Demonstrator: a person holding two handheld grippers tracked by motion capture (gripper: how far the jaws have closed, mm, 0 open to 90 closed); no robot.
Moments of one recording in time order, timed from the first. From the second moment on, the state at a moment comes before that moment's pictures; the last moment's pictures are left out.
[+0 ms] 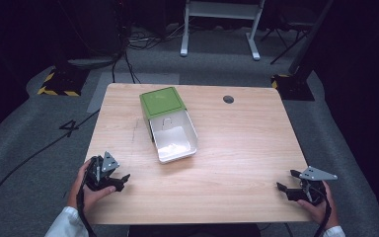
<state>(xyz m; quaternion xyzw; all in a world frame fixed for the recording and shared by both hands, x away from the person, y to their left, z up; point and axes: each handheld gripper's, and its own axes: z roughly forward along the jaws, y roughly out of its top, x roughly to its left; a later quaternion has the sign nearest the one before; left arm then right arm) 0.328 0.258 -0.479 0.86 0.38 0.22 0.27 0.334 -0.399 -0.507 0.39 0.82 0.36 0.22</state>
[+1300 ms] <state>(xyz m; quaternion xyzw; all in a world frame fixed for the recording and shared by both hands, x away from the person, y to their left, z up) 0.318 0.289 -0.508 0.81 0.45 0.18 0.33 0.332 -0.398 -0.507 0.38 0.82 0.36 0.22</state>
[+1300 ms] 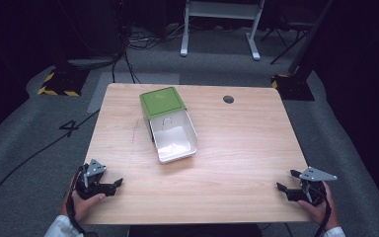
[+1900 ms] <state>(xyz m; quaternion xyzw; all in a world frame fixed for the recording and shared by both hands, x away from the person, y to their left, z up) 0.320 0.288 -0.508 0.80 0.46 0.18 0.33 0.334 -0.399 -0.507 0.39 0.82 0.36 0.22</state>
